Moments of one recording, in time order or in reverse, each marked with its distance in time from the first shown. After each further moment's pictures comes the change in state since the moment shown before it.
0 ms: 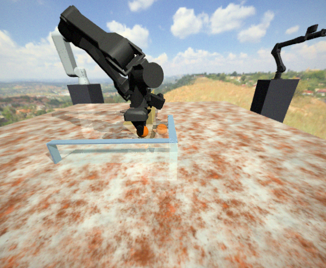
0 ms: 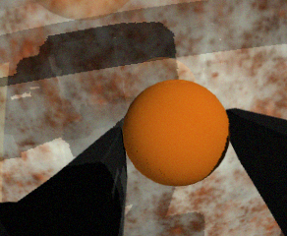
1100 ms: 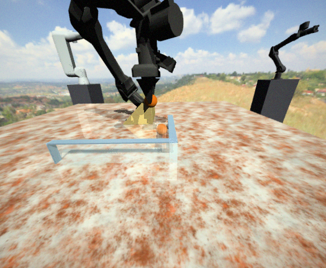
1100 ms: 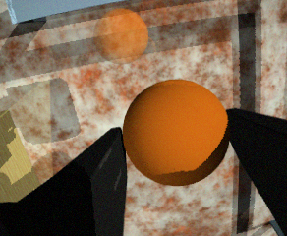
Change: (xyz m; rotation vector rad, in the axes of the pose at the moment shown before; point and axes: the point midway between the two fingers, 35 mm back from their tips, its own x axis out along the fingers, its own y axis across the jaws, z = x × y) arm -0.107 0.007 0.036 0.014 -0.019 -0.019
